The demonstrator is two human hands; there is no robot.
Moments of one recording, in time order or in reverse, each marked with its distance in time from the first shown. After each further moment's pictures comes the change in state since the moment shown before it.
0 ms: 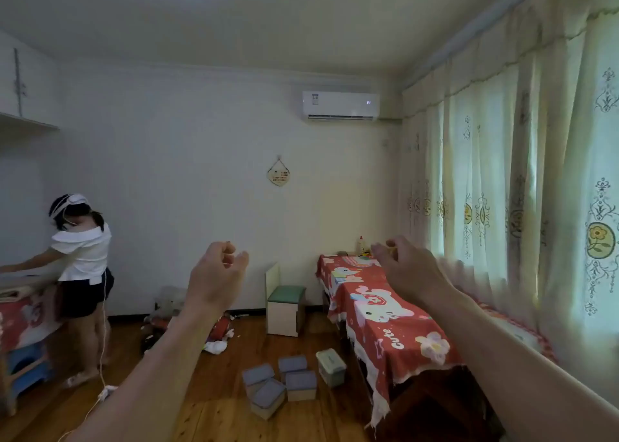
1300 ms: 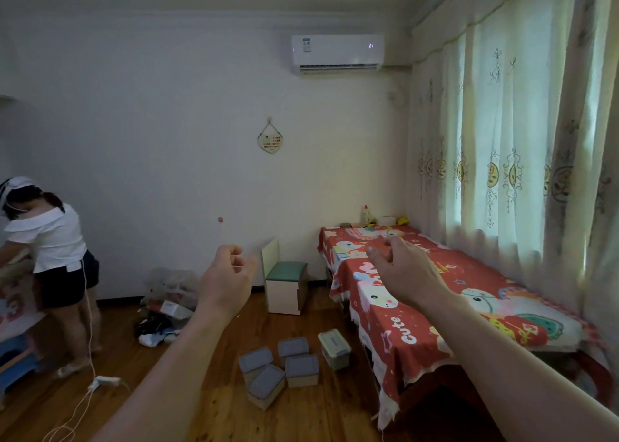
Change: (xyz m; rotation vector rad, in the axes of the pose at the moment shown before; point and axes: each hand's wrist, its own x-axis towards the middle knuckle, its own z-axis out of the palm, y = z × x) left_hand 0.128 -0.098 0.241 0.080 -0.108 -0.101; right_hand 0.173 0.161 0.168 -0.003 -0.154 0.086
